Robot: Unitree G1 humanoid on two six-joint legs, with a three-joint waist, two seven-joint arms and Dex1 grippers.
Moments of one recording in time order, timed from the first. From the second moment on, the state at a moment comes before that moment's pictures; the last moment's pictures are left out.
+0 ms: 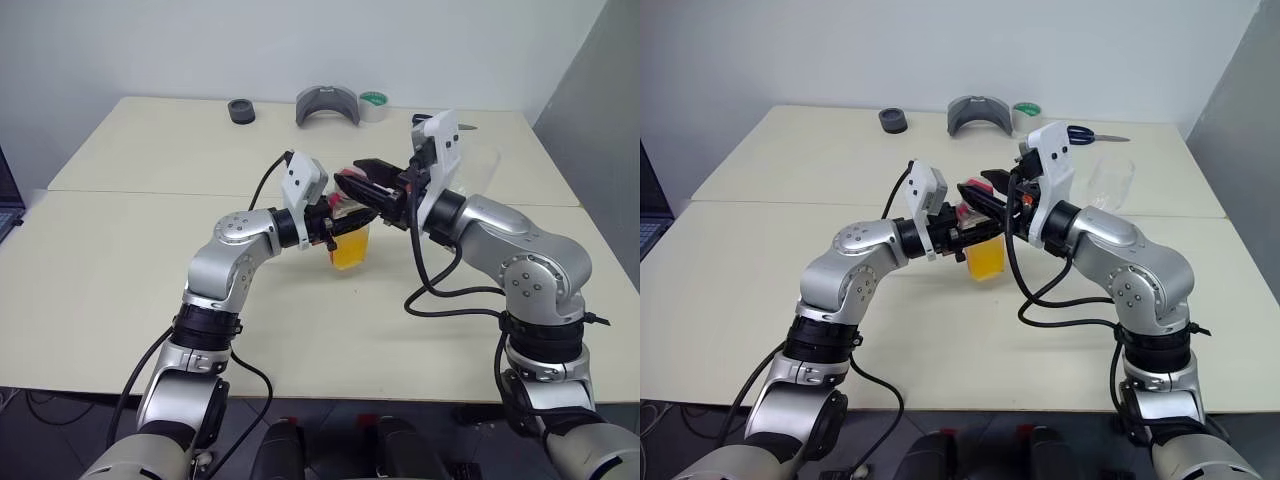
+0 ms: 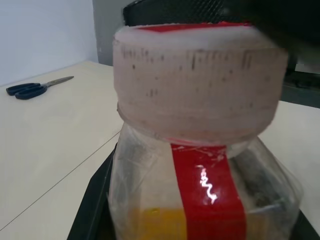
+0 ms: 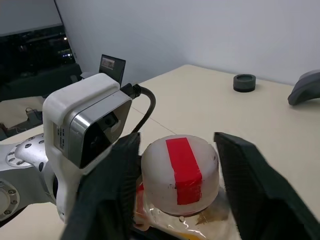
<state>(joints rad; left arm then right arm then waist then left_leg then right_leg) -0.73 0.32 -0.08 0.06 -0.37 0.49 -0.86 -0.75 -0.29 0.00 -0.37 0.69 0.95 0.34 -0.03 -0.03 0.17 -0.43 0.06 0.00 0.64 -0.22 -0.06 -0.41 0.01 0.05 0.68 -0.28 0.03</state>
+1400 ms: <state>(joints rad) -0.75 0.40 -0.09 0.09 -0.41 0.38 -1.00 -0.75 -0.40 -0.09 -0.54 0.88 1.03 0.38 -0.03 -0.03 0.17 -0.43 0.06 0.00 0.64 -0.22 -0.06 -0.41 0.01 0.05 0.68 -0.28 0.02</state>
